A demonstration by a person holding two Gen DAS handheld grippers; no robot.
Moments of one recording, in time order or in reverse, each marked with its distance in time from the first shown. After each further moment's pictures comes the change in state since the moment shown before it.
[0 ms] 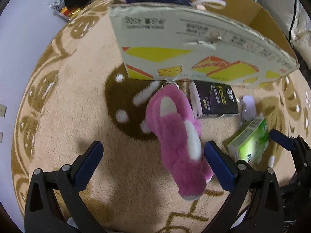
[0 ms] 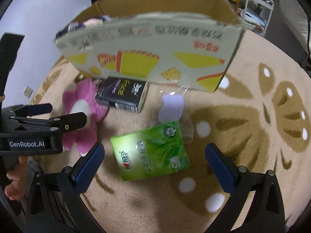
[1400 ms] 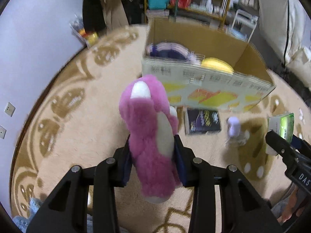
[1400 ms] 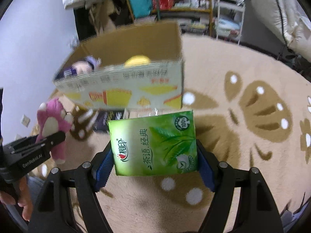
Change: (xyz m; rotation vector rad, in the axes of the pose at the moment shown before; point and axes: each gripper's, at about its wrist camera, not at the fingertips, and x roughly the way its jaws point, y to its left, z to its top) left arm -0.075 -0.009 -0.037 -0.081 -0.307 0.027; right arm -0.079 -0.040 -0.006 0.153 -0.202 -0.039
